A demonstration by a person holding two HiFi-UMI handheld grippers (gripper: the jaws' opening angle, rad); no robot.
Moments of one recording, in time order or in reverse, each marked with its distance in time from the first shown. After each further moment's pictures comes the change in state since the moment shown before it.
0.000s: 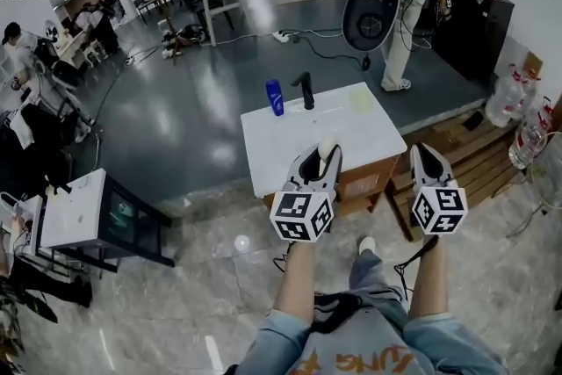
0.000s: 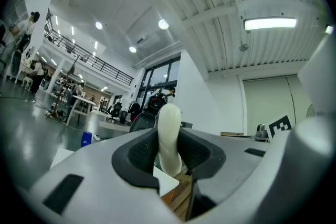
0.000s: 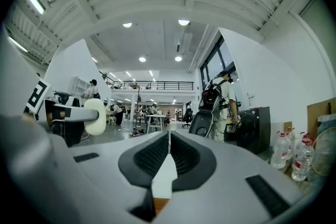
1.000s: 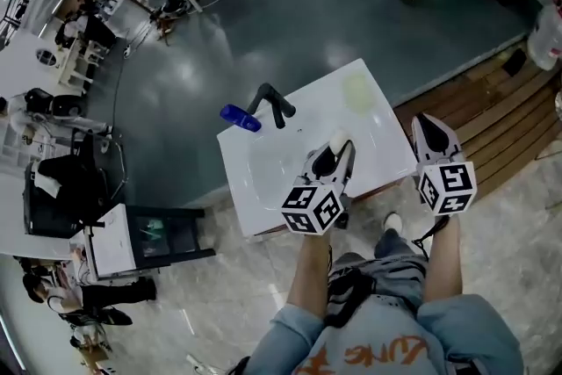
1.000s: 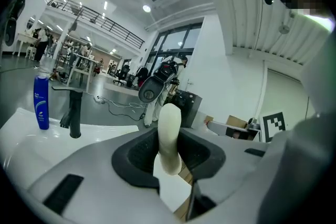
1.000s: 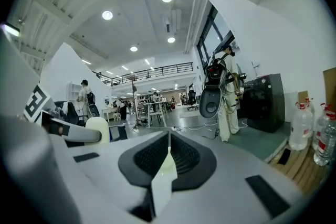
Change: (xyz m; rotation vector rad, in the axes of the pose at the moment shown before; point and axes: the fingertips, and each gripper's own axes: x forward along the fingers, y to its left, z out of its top) left arm 0.295 0.056 -0.166 -0.188 0.374 0.064; right arm 0.260 -0.184 -0.119 0.163 0.178 0.089
